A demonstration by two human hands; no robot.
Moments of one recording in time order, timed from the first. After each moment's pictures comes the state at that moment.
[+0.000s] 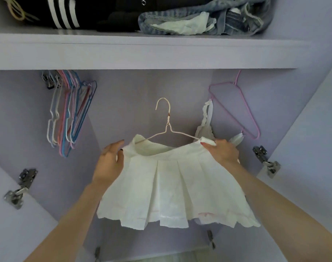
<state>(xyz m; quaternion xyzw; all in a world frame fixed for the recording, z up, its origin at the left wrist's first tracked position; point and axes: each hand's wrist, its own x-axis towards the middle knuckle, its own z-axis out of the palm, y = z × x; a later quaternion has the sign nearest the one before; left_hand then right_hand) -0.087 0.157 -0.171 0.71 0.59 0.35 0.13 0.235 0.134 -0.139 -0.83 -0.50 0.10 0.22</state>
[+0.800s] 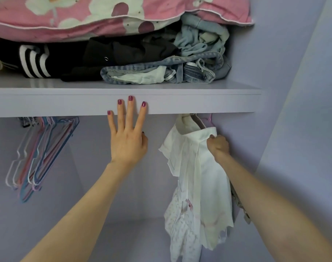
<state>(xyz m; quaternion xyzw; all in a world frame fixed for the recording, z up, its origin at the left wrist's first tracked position) 0.076 0.205 -0.031 0.73 0.48 0.40 -0.29 0.329 0.209 -0.045 -0.81 -0.38 0.18 0.42</state>
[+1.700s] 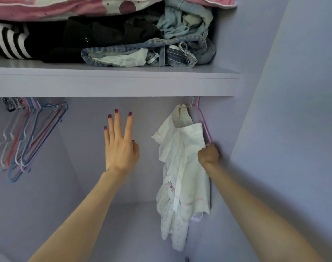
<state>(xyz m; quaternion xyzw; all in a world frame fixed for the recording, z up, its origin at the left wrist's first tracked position) 0.102 0.156 -0.077 0.73 0.58 0.35 -0.10 0.342 0.148 -0.101 -0.80 -0.36 0.21 0.42</state>
